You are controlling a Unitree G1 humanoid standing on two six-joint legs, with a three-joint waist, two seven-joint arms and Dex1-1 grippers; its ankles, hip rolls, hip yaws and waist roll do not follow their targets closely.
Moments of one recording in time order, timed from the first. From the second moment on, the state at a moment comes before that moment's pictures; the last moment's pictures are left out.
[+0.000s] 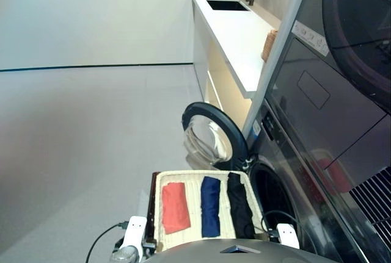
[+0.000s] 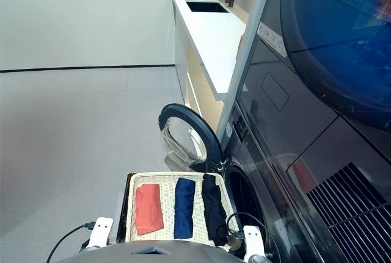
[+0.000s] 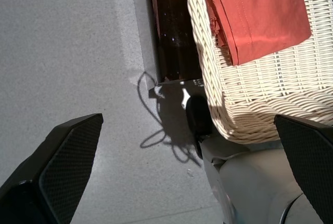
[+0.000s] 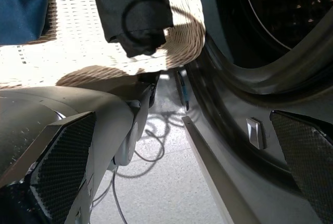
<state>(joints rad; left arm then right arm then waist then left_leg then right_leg) 0.07 0.24 -0.21 1.27 -0.16 -0.14 -0.10 0.09 -0.21 0.20 1.28 0.28 -0.09 0.14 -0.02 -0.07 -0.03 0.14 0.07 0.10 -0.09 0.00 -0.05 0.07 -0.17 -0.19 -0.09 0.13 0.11</state>
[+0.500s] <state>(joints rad) 0.07 0.23 -0.19 1.25 -0.23 -0.14 -0.07 0.11 -0.23 0.24 1.20 0.30 -0.09 0.12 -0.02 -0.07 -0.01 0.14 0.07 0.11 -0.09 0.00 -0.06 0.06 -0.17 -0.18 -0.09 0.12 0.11</state>
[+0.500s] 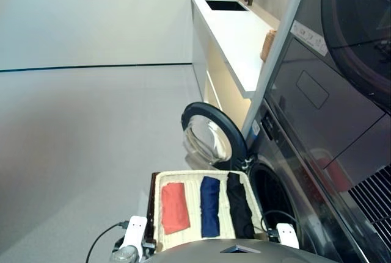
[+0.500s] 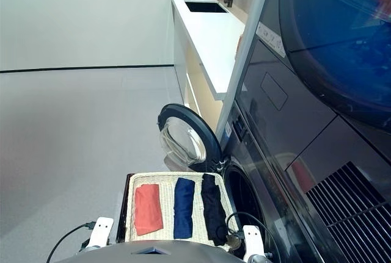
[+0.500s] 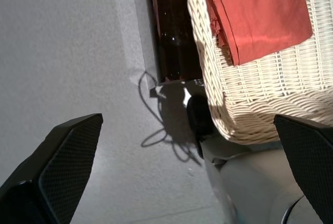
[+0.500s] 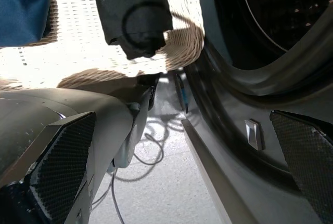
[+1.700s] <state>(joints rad) -0.52 0.16 -0.37 0.68 -0.51 -0.23 0.37 -0.48 -0.32 0.48 0.05 0.43 -0.22 -0.15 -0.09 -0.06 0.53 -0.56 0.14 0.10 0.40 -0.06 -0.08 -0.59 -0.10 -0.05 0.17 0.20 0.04</state>
